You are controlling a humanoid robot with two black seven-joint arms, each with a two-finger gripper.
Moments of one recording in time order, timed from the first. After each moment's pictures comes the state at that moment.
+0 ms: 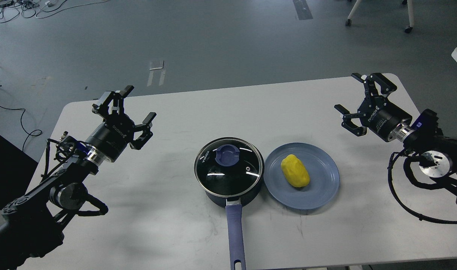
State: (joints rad) left arm -0.60 0.51 -0.61 -0.90 0.20 -0.49 -0.49; right arm 0.70 -0.50 0.29 0.75 0.04 0.49 0.49
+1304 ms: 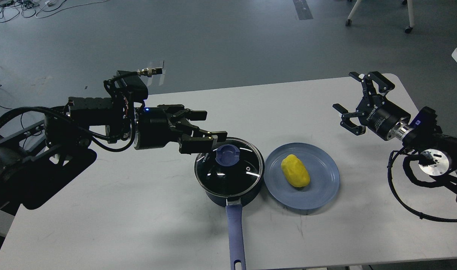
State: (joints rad) left arm -0.92 0.61 -0.54 -1.44 1.94 -0.47 -0.49; right arm 0.71 -0.50 0.27 0.75 0.03 0.49 0.49
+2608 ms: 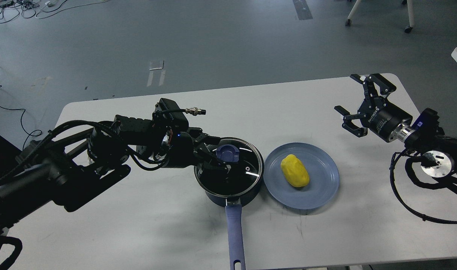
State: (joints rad) left arm -0.94 0.48 -0.36 -1.31 2.04 -0.43 -0.49; right arm 0.70 -0.52 0.27 0.76 0.03 0.49 0.49
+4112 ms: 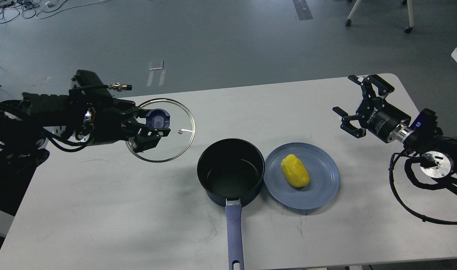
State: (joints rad) left arm -1.00 0.94 -0.30 -1.39 2.02 -0.31 -0.49; right arm 0.70 -0.51 0.27 0.76 0.02 0.49 0.49
